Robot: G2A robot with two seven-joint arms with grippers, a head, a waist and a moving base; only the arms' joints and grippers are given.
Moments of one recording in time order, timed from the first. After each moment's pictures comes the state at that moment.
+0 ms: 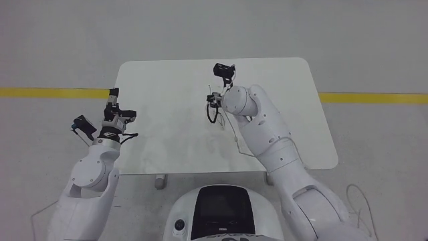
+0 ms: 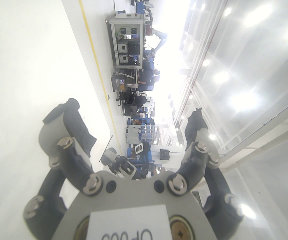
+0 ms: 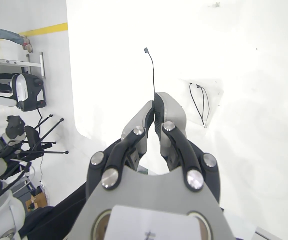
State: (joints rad) left arm 1.73 -1.15 -1.60 -1.80 -0.42 0.00 0.00; right arm -0.93 -1.74 1.18 -1.11 -1.03 0.34 0.94
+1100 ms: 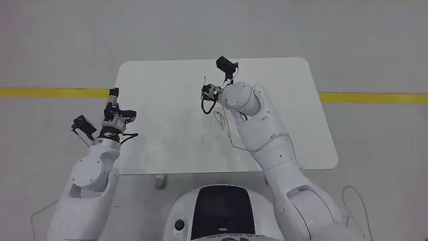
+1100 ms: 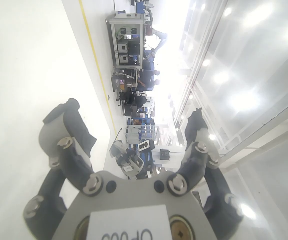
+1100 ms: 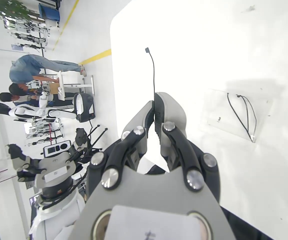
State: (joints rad) left arm 1.73 -1.15 -1.60 -1.80 -0.42 0.00 0.00; right arm -0.93 -1.80 1.30 -1.05 -0.84 0.34 0.80
